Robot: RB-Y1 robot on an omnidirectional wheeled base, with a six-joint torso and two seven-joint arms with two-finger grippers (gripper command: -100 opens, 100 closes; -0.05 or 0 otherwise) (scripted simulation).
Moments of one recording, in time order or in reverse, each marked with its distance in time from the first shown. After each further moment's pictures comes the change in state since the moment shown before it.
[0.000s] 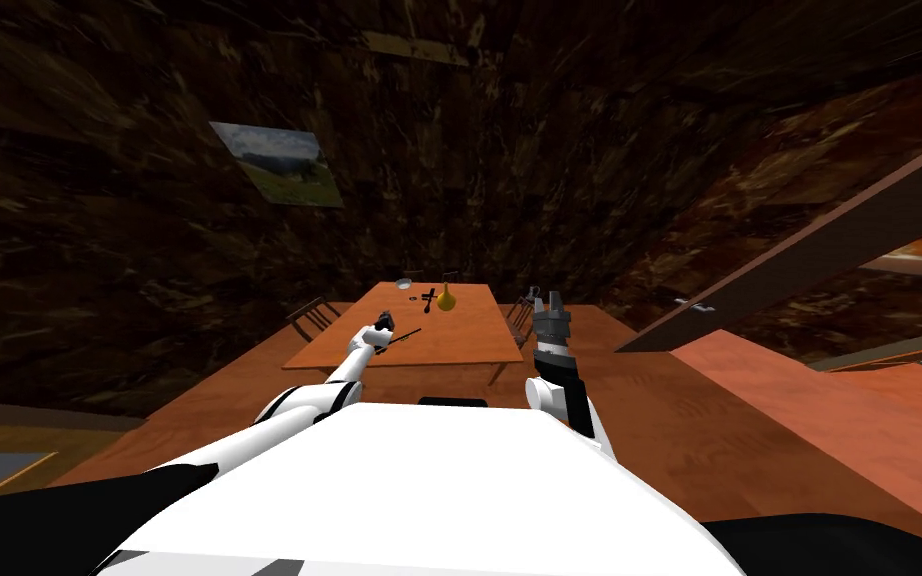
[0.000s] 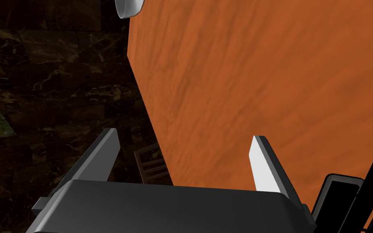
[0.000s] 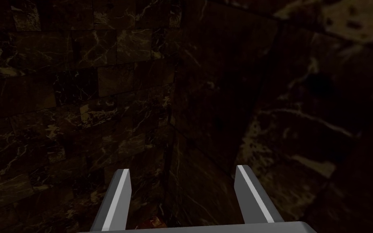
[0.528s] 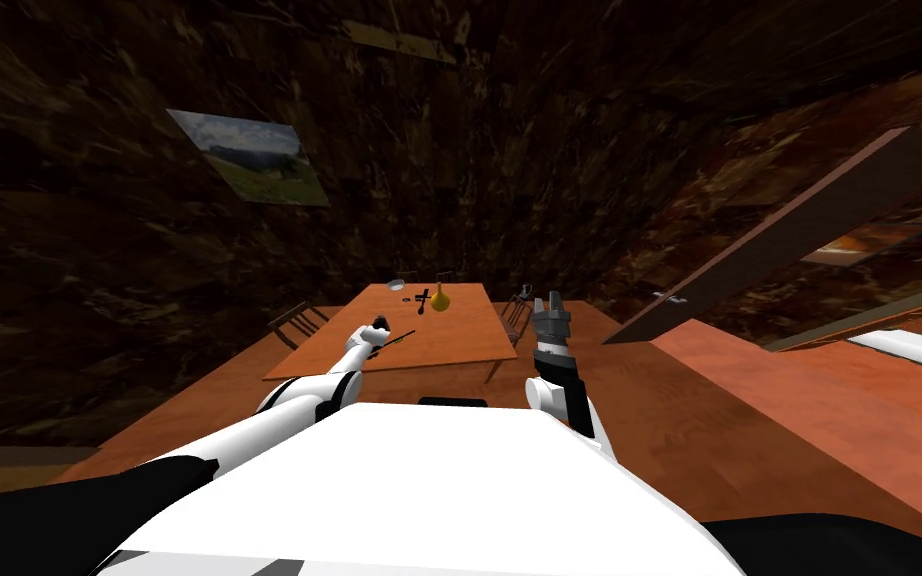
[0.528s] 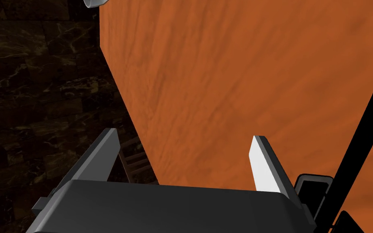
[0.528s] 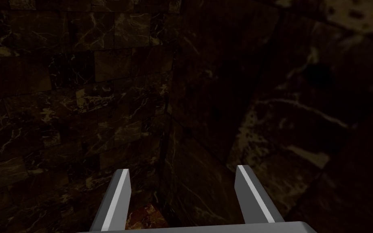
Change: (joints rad) left arm -0.066 0.028 0.046 0.150 -0.032 0.054 0.033; right arm 0.000 0.000 0.000 0.000 0.000 0.000 0.000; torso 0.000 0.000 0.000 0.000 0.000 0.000
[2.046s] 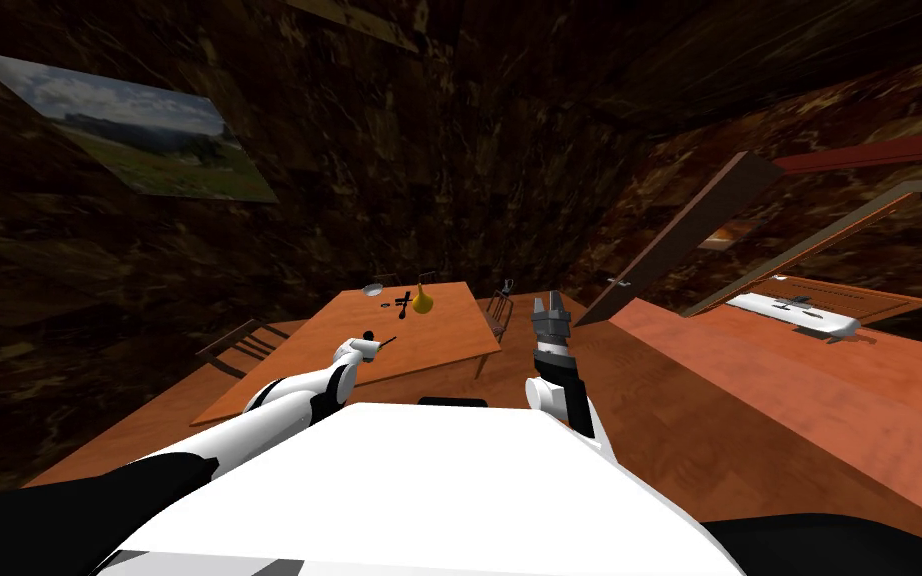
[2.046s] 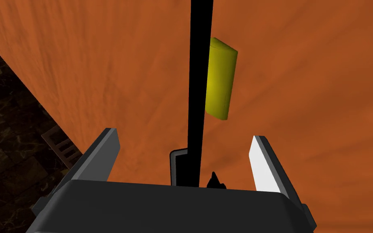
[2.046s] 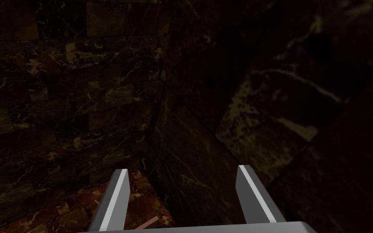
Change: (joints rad) left arm -0.026 0.047 0.143 0.279 -0.045 0.177 0.021; right arm 0.000 0.000 0.000 0.000 0.000 0.000 0.000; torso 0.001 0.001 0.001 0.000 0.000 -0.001
